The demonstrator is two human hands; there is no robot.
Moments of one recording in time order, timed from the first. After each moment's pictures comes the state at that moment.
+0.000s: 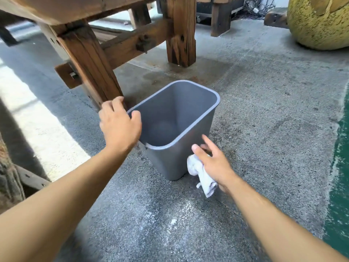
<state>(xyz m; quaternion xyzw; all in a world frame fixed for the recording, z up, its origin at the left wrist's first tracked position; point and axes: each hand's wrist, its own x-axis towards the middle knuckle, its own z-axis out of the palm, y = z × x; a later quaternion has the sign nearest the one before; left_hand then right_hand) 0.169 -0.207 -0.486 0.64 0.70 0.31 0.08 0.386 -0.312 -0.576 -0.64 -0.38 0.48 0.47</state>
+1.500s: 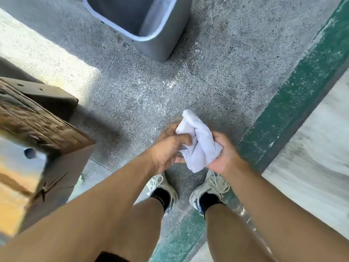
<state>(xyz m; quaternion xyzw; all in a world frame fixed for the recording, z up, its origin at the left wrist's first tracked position) 0.189 -0.458 -0.462 0.18 0.57 -0.01 0.80 0.332 -0.511 -0.458 -0.49 0.18 0.76 0.39</state>
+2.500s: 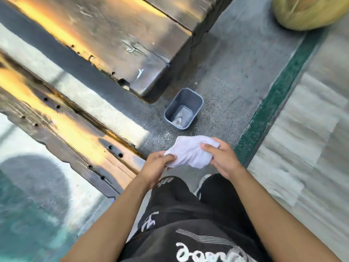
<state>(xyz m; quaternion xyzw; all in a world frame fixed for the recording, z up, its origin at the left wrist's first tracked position) 0.046 -0.383 0.056 0.25 0.58 0.14 0.76 0.265 -0.427 0.067 -0.66 -0.12 0.63 0.40</state>
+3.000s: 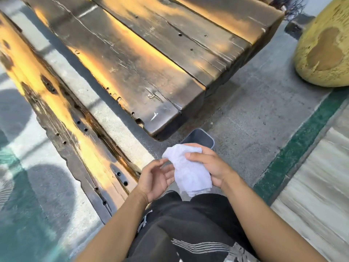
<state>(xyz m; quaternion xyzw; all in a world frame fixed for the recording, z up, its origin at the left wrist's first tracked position) 0.084 -0.305 0.107 0.04 0.48 0.32 0.82 0.295 -0.291 0.145 -0.44 -0.20 0.79 0.37</state>
